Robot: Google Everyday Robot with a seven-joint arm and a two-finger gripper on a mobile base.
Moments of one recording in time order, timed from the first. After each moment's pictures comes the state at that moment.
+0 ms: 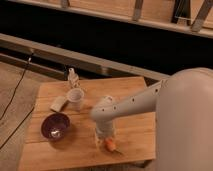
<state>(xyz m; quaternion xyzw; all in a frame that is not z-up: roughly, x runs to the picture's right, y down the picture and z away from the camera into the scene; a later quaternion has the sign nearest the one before) 0.004 0.304 0.772 -0.34 0.26 0.53 0.73</state>
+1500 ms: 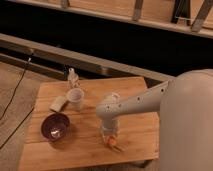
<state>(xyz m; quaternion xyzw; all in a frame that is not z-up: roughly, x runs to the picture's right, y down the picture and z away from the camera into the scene) 0.022 0.265 0.779 -0.32 0.26 0.54 0.73</state>
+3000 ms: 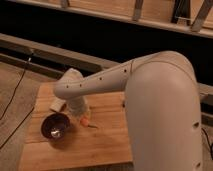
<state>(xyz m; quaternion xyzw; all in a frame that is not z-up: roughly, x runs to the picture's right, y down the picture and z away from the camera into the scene) -0.131 0.157 0.743 -0.30 0.20 0.40 0.84</state>
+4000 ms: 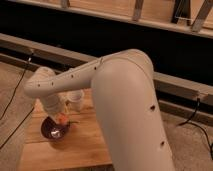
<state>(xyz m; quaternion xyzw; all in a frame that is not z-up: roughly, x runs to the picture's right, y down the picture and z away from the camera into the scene) -0.235 0.154 0.740 -0.32 0.14 0.31 0.88</state>
